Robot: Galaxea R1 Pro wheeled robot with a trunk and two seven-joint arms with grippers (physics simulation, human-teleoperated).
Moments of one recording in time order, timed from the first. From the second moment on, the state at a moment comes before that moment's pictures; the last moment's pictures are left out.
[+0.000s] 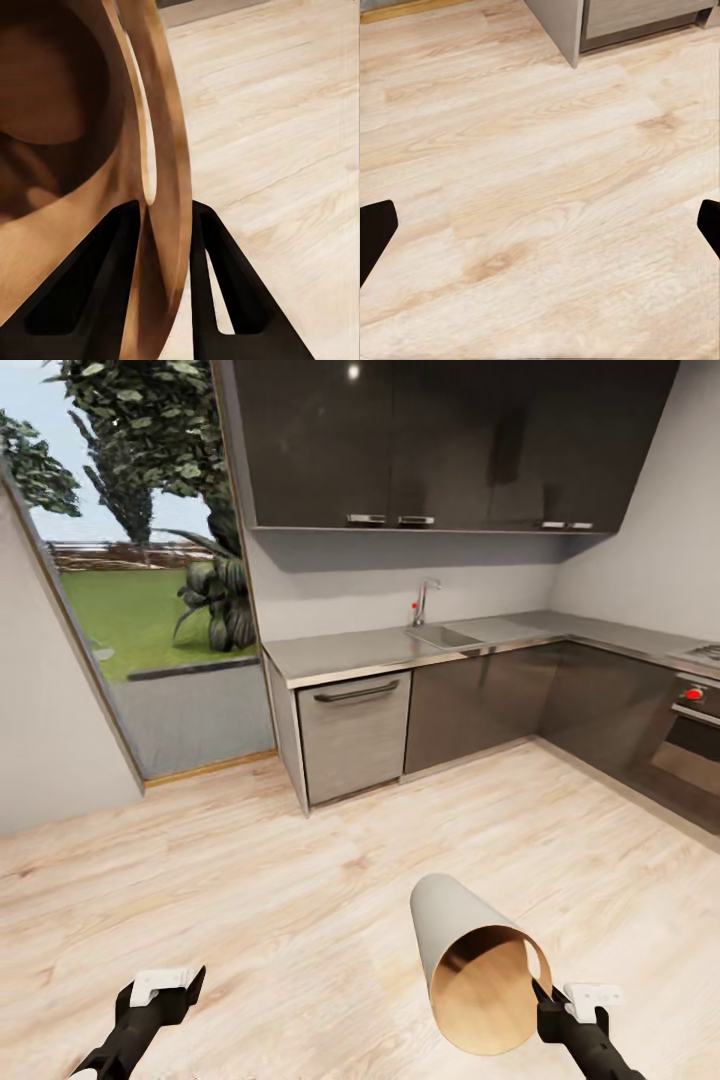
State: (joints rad) left arm -0.10 0.21 0.00 -0.99 0.20 -0.08 -0.05; right arm -0.03 -0.10 -0.24 -1.09 0.00 -0.06 0.25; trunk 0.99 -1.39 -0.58
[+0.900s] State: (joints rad) left arm -0.10 0.21 0.00 -0.99 0.20 -0.08 -0.05; right arm -0.03 -0.10 -0.23 -1.07 0.00 -0.06 0.25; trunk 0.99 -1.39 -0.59
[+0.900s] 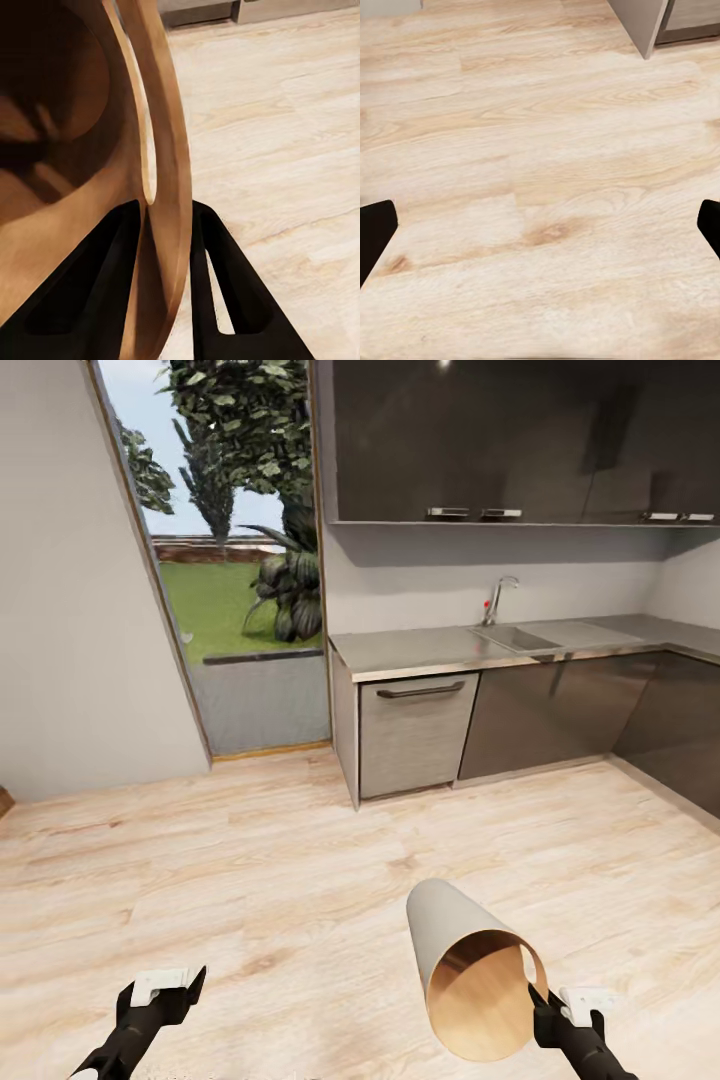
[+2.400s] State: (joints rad) left arm -0.10 0.21 0.00 -0.99 0.20 -0.08 -0.05; right arm -0.03 -0.10 -0.22 -1.06 0.00 -0.06 0.25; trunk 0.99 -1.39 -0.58
